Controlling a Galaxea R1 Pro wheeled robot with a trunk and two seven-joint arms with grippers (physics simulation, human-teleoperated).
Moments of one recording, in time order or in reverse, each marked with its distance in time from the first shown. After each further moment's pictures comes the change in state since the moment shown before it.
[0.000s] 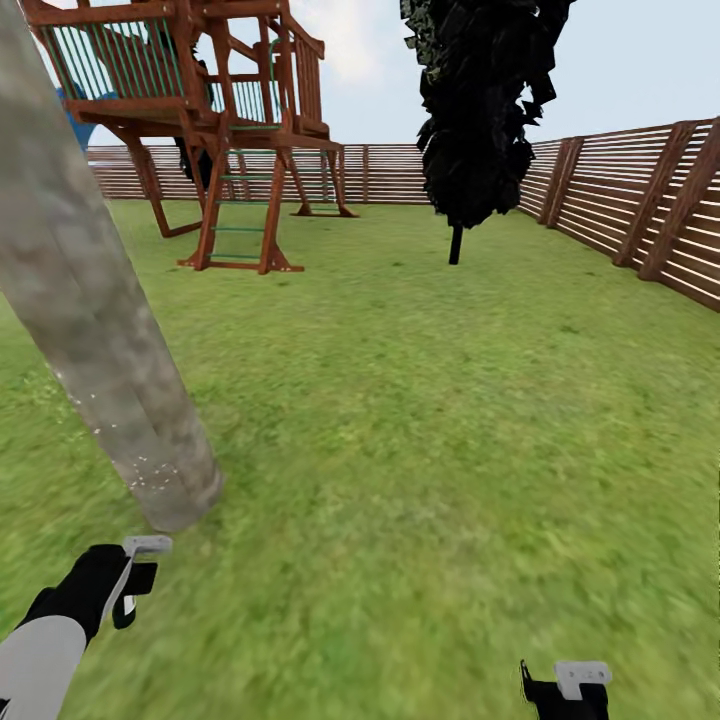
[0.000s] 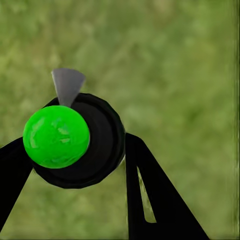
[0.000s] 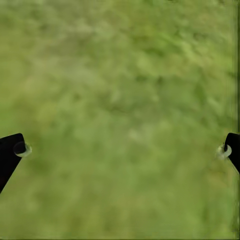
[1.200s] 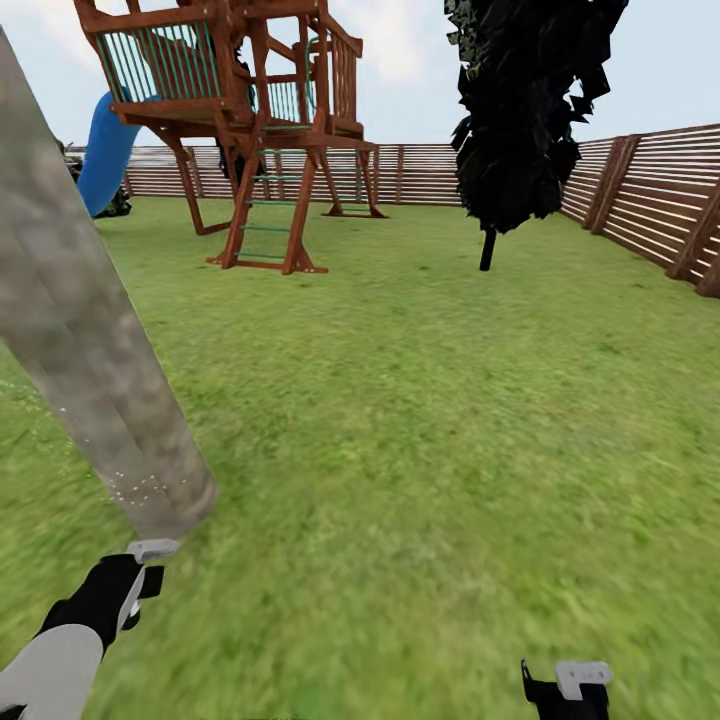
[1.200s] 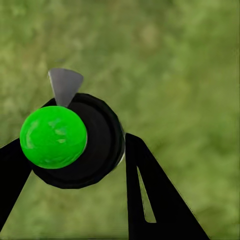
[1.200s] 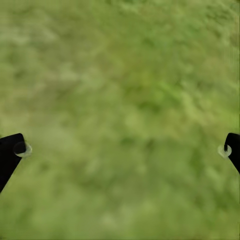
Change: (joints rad) left arm 0.020 -0.062 0.092 -0.002 -0.006 -0.073 0.117; right arm 0.000 0.000 0.000 0.000 -0.002 0.000 -0.002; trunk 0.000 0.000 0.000
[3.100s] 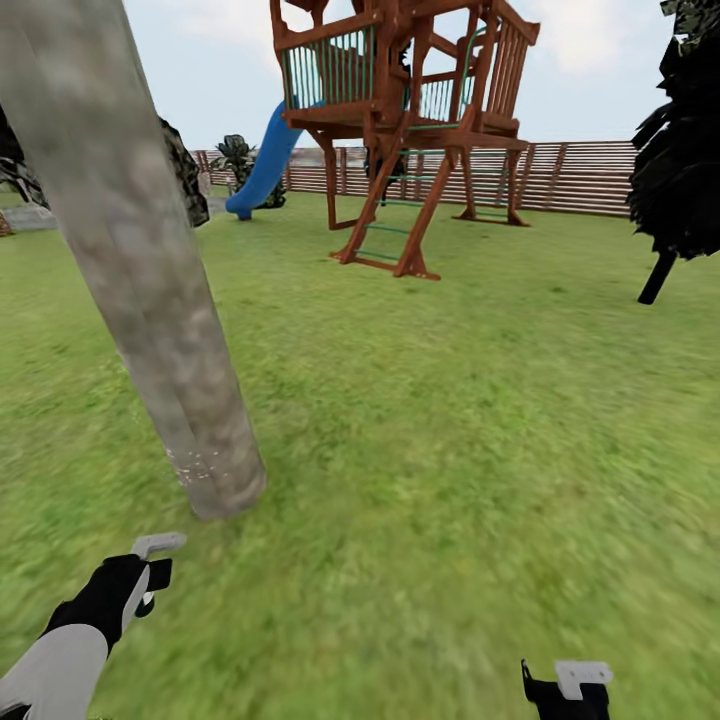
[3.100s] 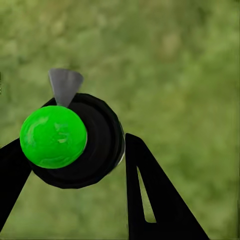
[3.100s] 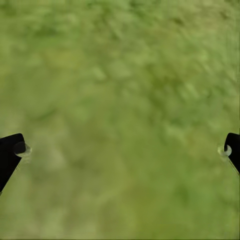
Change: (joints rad) left arm 0.000 -0.013 0.001 0.000 0.064 -0.067 0.001; right arm 0.000 0.000 -0.001 -0.002 -0.001 0.000 0.000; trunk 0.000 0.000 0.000
